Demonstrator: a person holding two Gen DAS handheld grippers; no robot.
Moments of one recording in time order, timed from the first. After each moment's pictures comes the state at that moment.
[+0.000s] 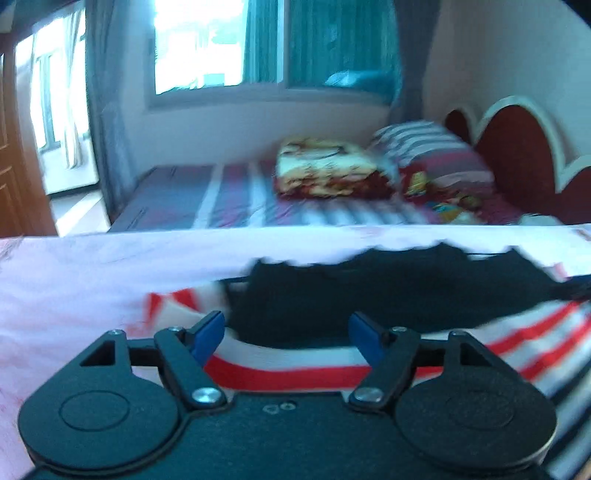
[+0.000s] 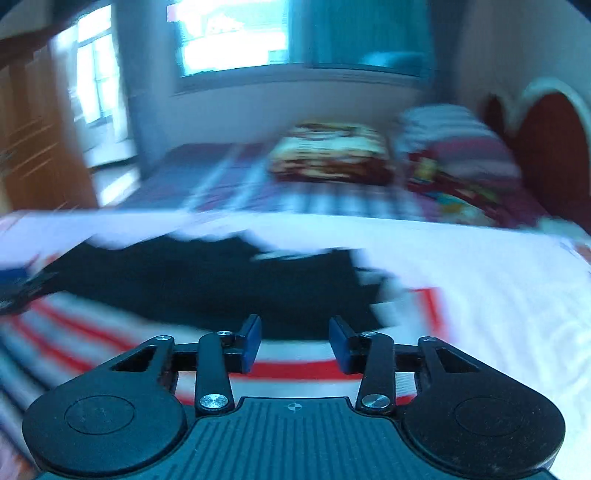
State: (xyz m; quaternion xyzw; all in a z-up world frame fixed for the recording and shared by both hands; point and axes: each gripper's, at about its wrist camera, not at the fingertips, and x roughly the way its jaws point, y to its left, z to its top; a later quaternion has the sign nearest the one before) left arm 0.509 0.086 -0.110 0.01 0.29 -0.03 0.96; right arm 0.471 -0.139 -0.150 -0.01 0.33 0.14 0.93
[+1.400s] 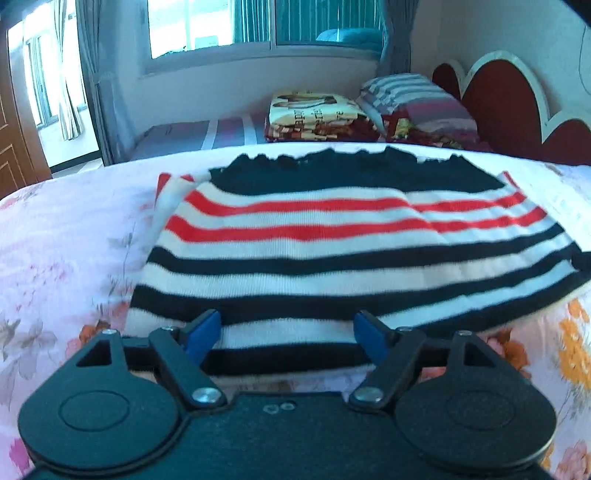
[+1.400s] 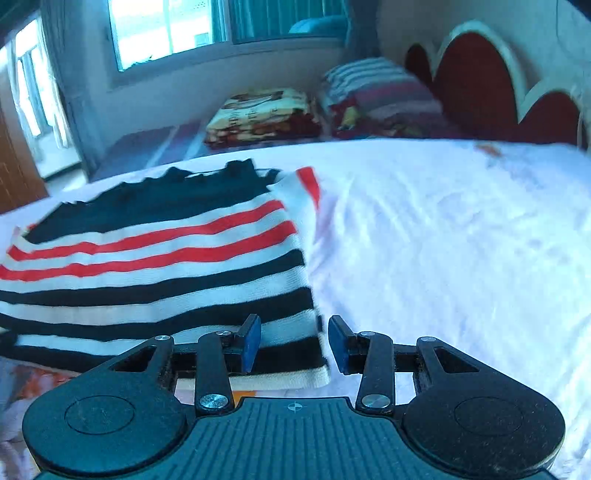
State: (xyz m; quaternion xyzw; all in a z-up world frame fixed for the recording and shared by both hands) left arm 0.398 0.076 -0.130 0.03 0.37 -0.02 0.93; right arm 0.377 -0.224 -0.163 0.07 0.39 0.03 0.92
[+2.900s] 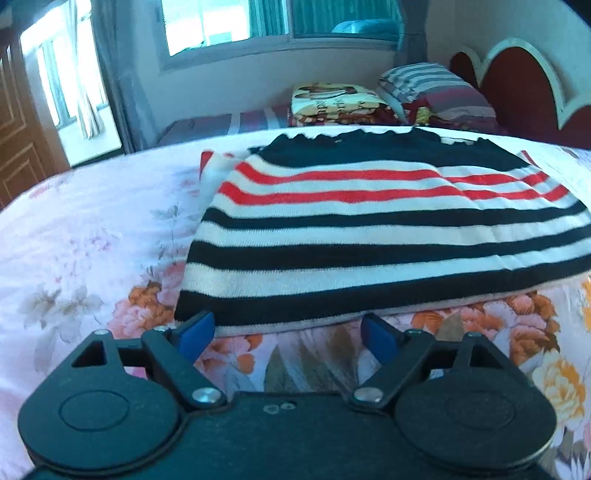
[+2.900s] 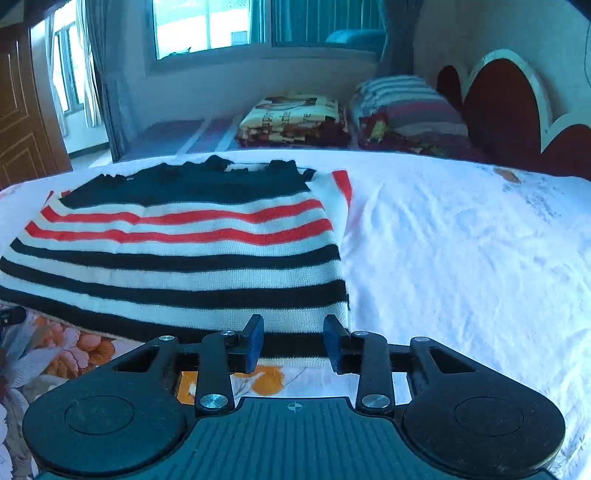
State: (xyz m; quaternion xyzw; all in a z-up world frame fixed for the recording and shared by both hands) left arm 0.373 0.098 -0.140 0.04 0.38 0.01 0.92; right arm 0.348 -0.199 -0.166 0.01 0.39 0.06 0.92
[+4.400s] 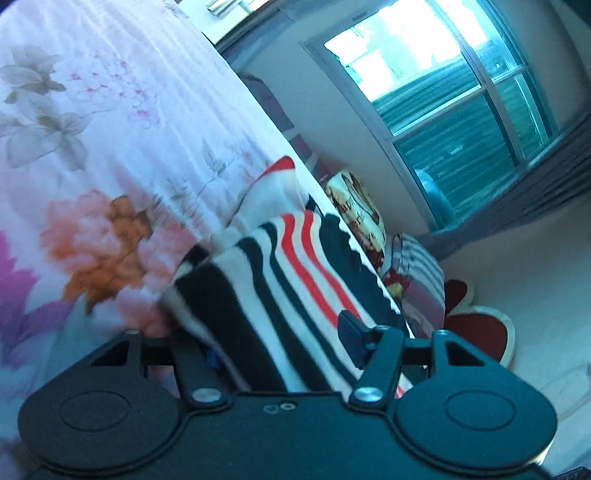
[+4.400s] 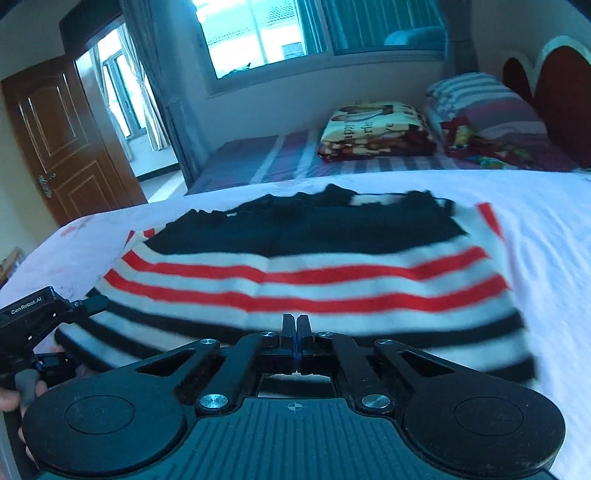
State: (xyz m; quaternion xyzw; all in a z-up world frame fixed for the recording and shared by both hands) left arm 0.412 0.182 -0.175 -0.46 0.27 0.03 0.85; right arm 0.413 -0.113 -0.144 0.09 0.35 0.18 0.91
